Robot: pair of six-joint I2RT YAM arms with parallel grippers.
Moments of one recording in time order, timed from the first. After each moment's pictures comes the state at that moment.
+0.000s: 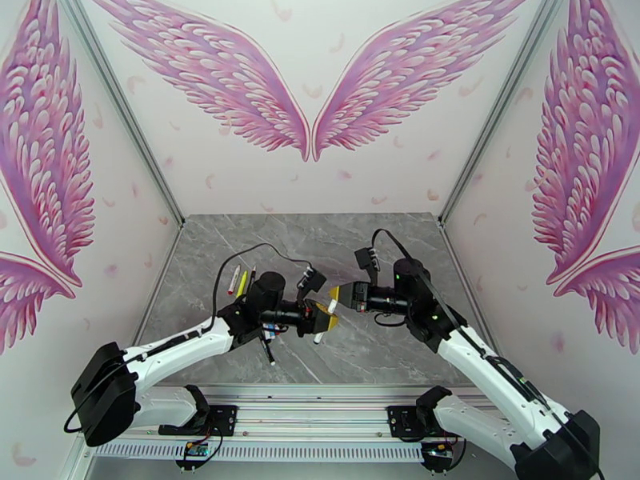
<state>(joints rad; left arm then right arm) -0.83 1.30 0.82 0.15 0.71 -0.50 0.45 0.99 0.82 -0.18 -0.76 0.74</state>
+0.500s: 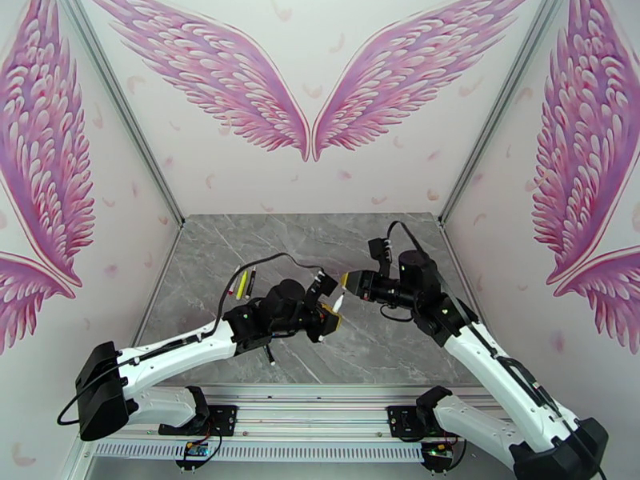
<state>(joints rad) -1.05 1.33 0.96 -0.19 0.17 -0.35 0.41 1.03 0.98 -0.39 -0.43 0.74</state>
